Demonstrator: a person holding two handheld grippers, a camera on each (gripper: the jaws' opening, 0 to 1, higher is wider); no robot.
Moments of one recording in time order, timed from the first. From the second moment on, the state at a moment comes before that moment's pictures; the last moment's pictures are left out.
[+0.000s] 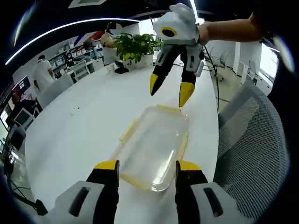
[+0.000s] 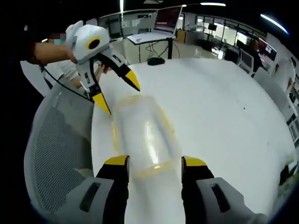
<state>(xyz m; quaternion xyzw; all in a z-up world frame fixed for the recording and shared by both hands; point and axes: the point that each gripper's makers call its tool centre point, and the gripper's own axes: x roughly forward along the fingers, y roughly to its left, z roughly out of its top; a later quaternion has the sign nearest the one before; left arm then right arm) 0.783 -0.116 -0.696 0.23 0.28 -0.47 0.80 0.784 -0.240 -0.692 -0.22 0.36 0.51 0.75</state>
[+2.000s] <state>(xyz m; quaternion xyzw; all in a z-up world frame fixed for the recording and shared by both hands) 0.827 -0.109 -0.719 0.14 0.32 -0.43 0.83 0.811 -0.240 -0.726 -0.16 0.33 0.41 0.83</state>
